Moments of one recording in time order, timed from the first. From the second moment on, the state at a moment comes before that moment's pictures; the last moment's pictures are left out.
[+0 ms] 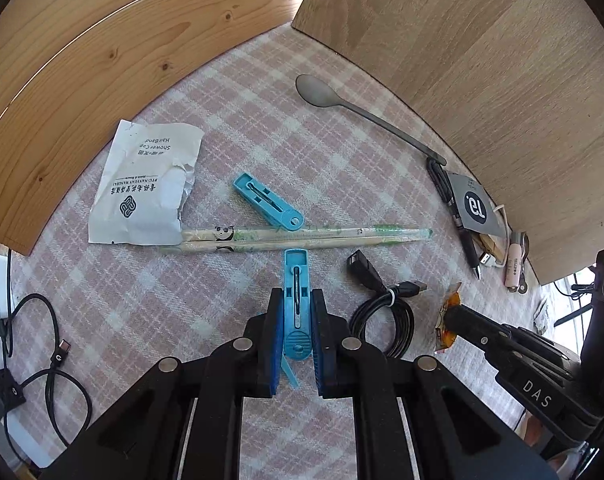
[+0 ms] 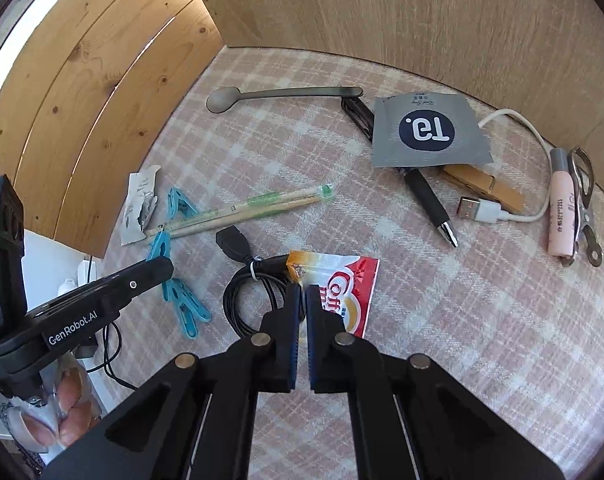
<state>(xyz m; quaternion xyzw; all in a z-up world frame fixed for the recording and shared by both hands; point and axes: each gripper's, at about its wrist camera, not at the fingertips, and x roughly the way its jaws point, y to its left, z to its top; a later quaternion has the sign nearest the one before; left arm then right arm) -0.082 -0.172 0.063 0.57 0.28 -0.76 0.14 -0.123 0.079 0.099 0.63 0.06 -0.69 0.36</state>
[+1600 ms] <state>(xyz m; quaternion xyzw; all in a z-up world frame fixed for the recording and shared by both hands) -0.030 0.390 0.161 0.59 0.00 -0.75 -0.30 -0.040 0.658 0.223 0.51 -0.14 -0.85 -0.06</state>
